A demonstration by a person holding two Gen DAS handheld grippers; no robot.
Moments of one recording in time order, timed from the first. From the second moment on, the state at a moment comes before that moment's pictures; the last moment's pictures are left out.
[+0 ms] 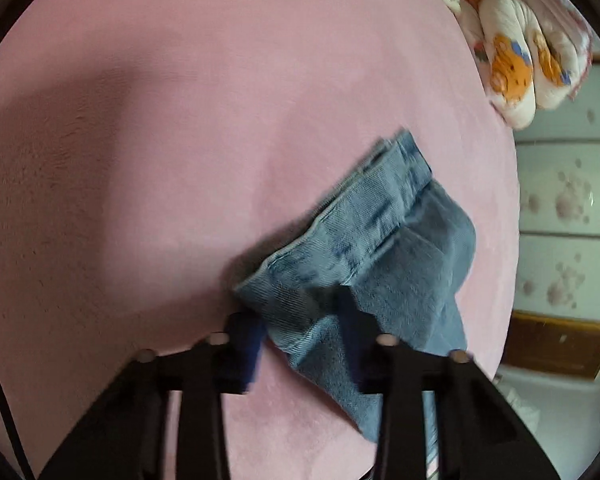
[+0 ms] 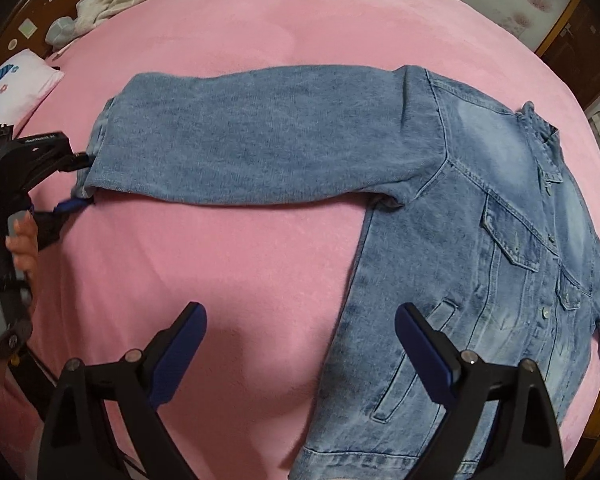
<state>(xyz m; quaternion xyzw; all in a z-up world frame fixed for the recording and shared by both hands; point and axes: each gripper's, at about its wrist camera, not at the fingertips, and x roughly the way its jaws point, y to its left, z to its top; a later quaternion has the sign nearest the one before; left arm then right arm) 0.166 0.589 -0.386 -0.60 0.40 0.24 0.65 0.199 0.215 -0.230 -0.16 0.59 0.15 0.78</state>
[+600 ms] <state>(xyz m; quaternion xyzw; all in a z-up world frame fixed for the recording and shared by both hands) 0.216 0.502 -0.201 -0.47 0.24 0.14 0.84 0.201 0.106 -0.238 -0.03 0.60 0.12 0.79</state>
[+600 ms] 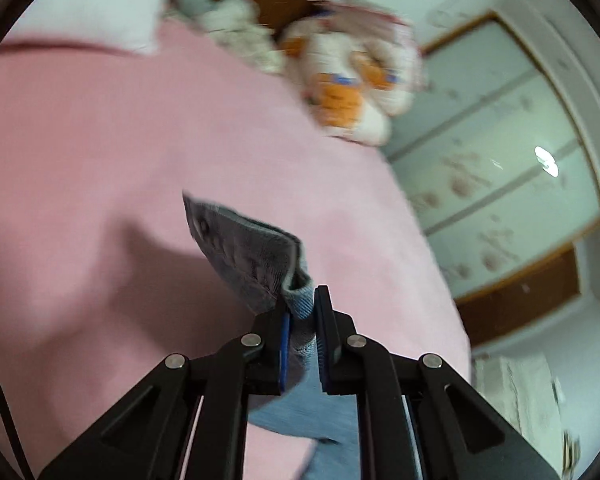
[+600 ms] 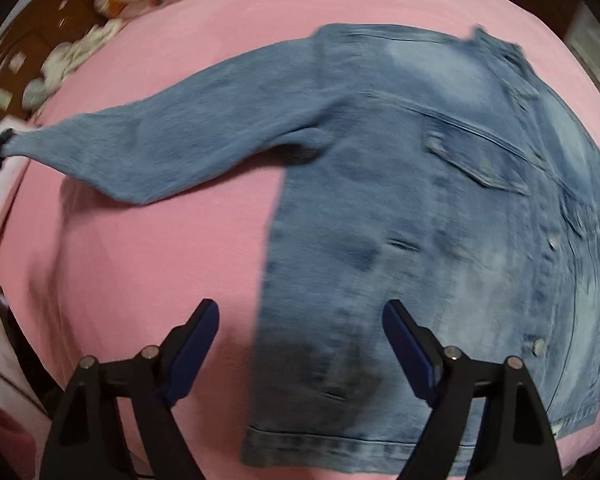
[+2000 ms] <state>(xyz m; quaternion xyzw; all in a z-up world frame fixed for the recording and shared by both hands) 0.314 0.159 -0.269 -0.16 0.60 0.05 0.78 0.278 -0.173 -0.269 0.32 0.57 0.12 0.74</state>
